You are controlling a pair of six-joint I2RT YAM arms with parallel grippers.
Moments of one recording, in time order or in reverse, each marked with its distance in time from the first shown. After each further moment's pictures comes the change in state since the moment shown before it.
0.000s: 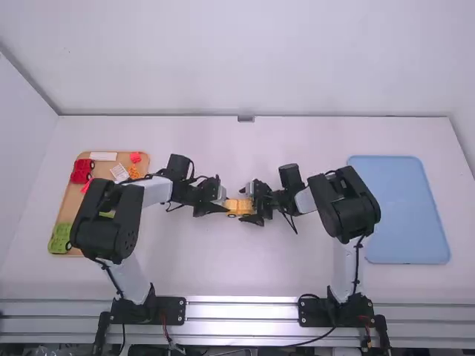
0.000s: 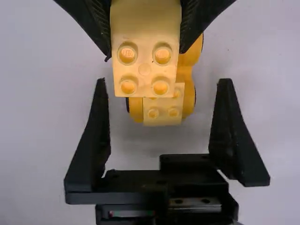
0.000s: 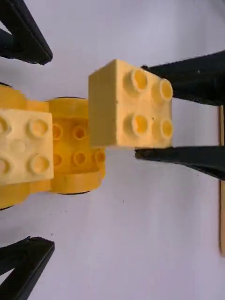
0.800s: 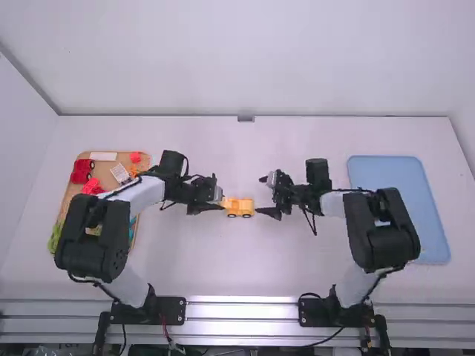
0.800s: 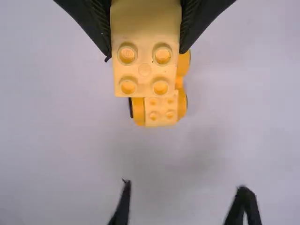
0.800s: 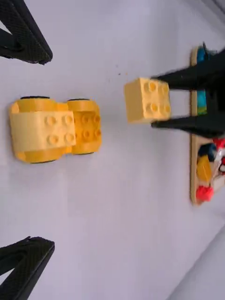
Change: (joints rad) left arm 0.021 -0.142 0.000 -0.113 -0.070 0.072; right arm -0.149 -0.292 -0.108 -0.154 -0.045 -0.068
